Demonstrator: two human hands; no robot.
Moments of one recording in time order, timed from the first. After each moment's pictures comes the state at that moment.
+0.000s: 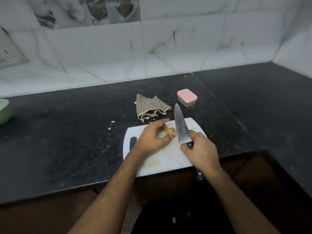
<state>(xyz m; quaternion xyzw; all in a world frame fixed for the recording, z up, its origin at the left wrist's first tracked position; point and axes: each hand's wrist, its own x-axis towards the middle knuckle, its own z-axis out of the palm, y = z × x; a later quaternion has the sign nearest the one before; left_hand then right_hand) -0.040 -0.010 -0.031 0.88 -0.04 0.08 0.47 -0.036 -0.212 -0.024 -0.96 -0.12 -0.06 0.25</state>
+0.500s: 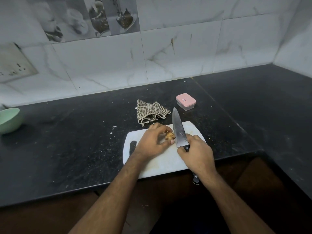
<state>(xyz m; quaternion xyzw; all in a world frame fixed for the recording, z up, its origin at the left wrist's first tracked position) -0.049 -0.018 -0.019 0.92 -0.10 0.12 0.36 -0.050 -0.209 -0.018 -0.95 -0.12 -0.09 0.27</state>
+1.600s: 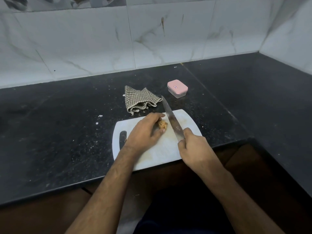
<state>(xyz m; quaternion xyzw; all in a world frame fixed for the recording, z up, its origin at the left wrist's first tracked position) -0.043 -0.015 -0.026 0.92 -0.12 0.16 0.33 -0.083 -0.213 0.028 -0.96 -0.10 0.07 0.24</state>
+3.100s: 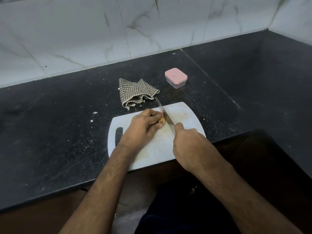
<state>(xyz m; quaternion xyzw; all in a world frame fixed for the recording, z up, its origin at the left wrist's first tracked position) -0.039 -0.019 -0.030 0.91 -0.14 0.15 0.35 -0.085 -0.202 0.041 -0.98 -0.11 0.09 0.15</state>
